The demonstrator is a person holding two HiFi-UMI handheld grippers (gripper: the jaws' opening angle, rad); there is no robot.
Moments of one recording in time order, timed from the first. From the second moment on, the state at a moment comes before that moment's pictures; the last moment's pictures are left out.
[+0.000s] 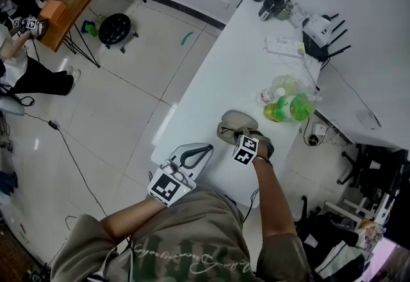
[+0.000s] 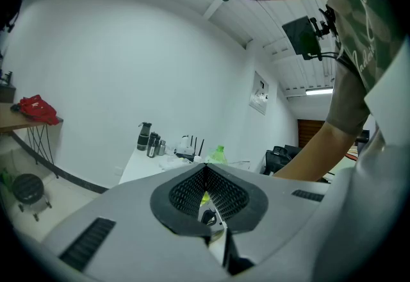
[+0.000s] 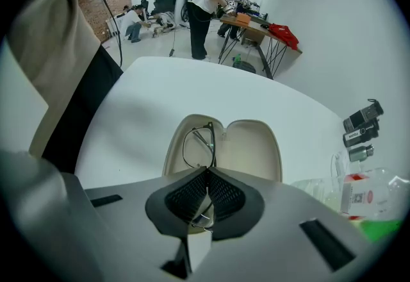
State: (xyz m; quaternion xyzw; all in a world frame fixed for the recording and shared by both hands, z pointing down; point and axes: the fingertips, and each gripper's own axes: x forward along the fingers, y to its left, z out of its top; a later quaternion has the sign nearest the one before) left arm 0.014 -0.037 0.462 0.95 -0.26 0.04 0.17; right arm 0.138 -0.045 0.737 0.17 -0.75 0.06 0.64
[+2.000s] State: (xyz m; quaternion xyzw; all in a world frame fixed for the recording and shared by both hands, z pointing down) left arm 0.033 -0.006 0.461 0.96 -0.20 0.03 0.19; right arm 0.142 -0.033 0.721 0.21 -0.74 0.08 0.64
